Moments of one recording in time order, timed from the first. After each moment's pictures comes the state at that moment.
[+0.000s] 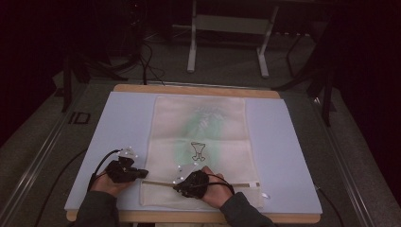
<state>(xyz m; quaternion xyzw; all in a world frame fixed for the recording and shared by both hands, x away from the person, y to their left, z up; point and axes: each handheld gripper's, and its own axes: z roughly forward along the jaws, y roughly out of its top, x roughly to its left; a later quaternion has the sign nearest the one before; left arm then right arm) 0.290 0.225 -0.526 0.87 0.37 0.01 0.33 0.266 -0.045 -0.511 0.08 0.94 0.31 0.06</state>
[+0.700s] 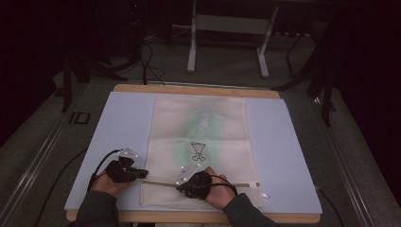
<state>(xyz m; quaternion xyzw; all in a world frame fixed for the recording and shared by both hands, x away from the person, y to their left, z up) 0.290 0.224 -0.526 0.87 0.37 0.01 0.33 0.266 -0.054 -0.514 0.08 0.95 0.31 0.07</state>
